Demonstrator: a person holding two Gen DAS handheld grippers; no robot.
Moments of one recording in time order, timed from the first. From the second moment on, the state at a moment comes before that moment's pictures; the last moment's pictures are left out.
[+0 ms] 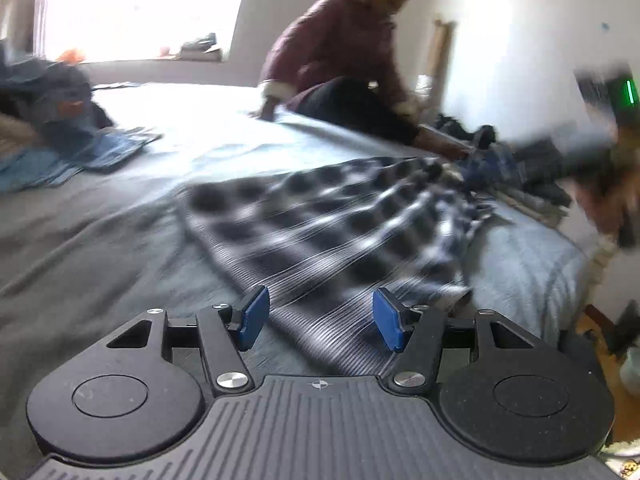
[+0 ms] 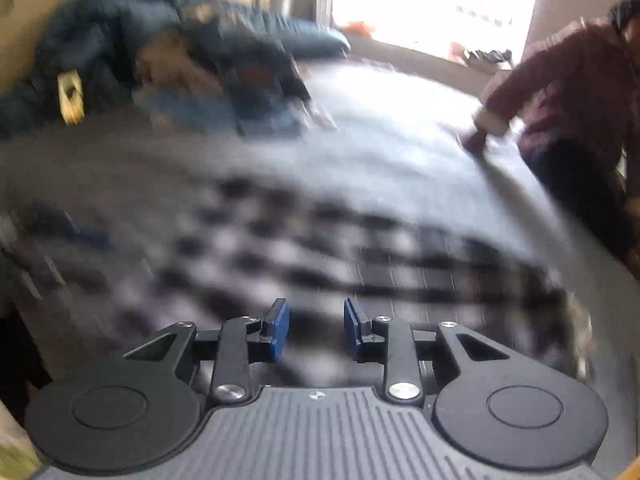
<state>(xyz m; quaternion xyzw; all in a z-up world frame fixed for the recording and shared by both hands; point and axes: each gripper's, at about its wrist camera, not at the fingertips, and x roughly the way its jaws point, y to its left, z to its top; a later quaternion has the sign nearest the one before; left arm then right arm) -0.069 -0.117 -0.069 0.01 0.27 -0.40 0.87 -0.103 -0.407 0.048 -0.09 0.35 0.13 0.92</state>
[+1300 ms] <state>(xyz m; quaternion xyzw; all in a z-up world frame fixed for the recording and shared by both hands) -0.055 -0.151 -0.079 0.05 0.29 -0.44 0.85 -0.156 -0.573 0.117 0.06 0.21 -0.05 0.98</state>
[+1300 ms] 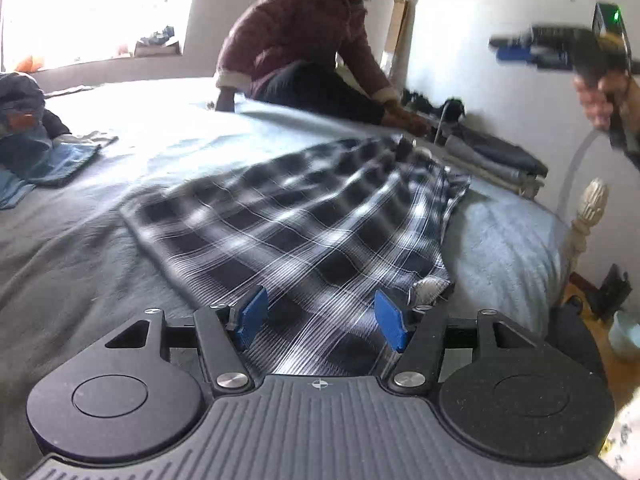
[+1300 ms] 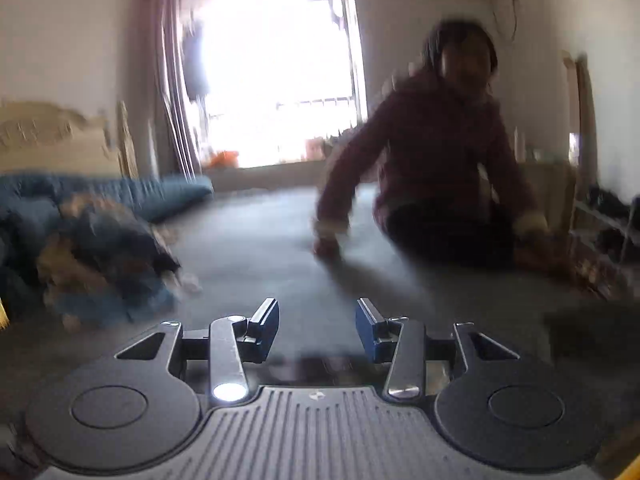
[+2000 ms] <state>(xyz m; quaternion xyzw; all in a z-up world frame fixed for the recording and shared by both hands) -0.049 -0.176 -0.110 0.09 0.33 -0.43 0.84 0.013 -0.618 -0.064 -0.04 0.30 -0.07 0.95</state>
